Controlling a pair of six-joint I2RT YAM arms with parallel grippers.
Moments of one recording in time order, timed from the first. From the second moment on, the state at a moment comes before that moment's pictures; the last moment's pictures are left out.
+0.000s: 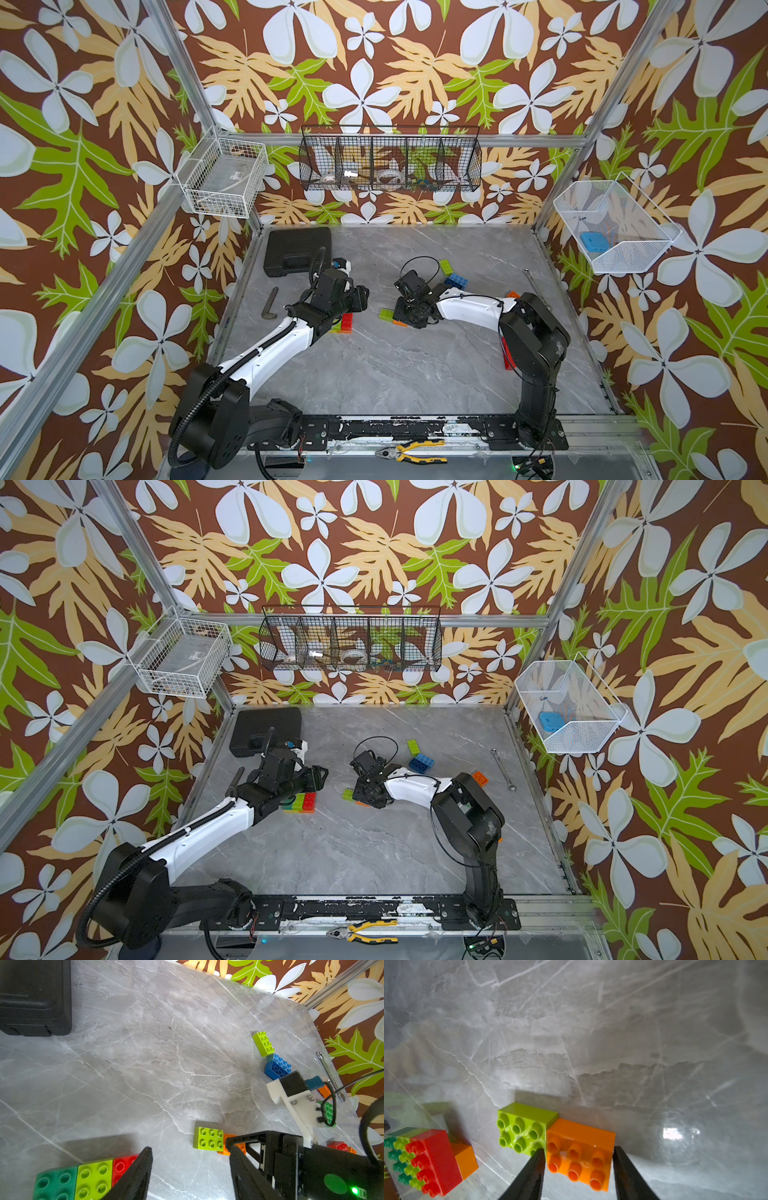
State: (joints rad) left arm -0.44 1.28 0.78 -0.14 0.02 -0.48; right arm 0.73 1.93 1.26 -0.46 -0.03 1.00
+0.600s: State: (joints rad) left arm -0.44 1.29 0.78 -0.13 0.02 -0.48; right arm 0.71 1.79 1.29 -0.54 0.06 0.78
